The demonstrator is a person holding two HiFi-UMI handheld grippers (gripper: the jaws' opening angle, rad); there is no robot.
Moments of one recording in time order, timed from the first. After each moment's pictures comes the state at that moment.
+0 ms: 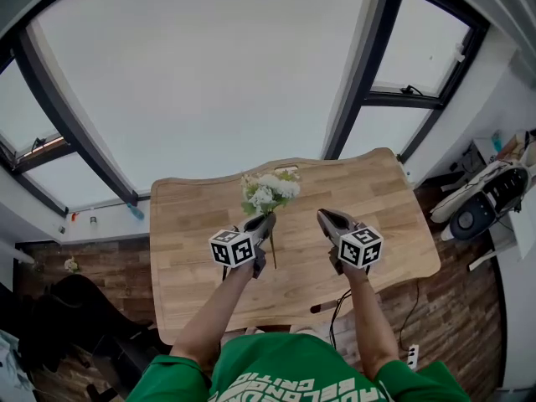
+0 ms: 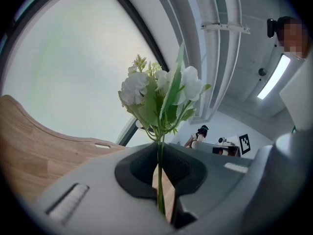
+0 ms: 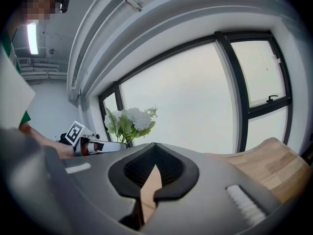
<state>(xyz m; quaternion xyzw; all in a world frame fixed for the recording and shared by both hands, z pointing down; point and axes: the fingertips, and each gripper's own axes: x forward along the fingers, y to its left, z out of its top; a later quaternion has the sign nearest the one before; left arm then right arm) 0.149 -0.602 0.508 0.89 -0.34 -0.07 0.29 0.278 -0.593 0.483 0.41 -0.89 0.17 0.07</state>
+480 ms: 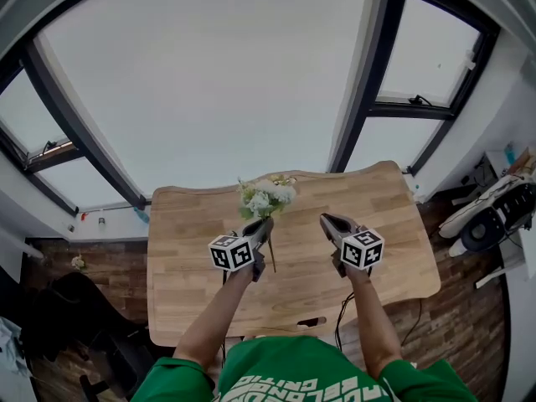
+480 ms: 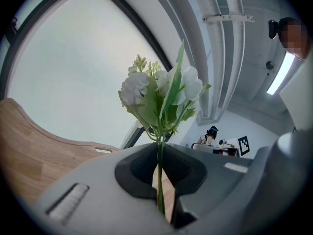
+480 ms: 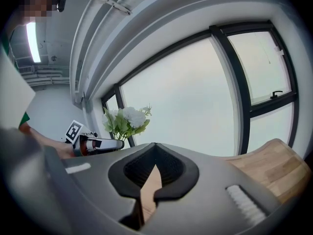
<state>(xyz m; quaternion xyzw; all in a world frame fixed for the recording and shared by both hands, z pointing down) 0.188 -0.637 0.507 0.87 -0.39 -0.06 0.28 0.338 -0.639 0.491 0.38 -0.90 0.18 0.07</state>
